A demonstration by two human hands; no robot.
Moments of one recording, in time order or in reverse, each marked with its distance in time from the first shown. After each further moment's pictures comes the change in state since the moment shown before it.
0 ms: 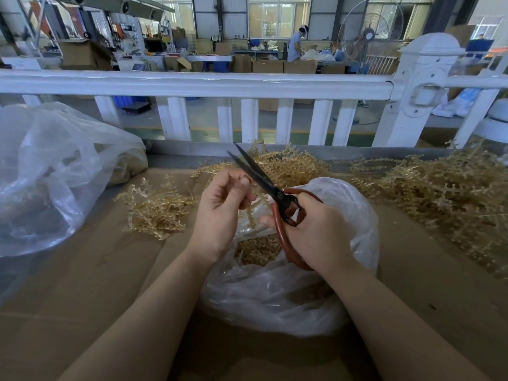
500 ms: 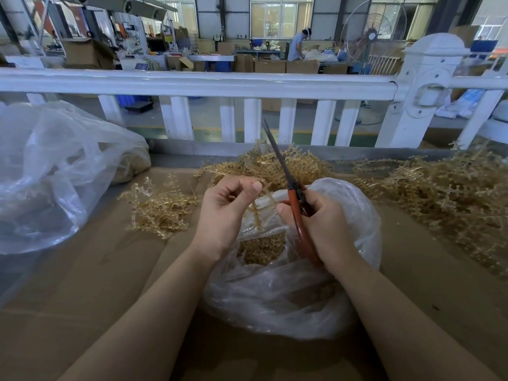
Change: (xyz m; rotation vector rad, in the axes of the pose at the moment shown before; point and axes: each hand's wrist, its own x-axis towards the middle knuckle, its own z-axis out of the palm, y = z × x) left_hand 0.001 0.001 0.000 -0.012 0.002 -0.065; right_hand 0.010 -0.008 -0.008 0.581 -0.152 0.379
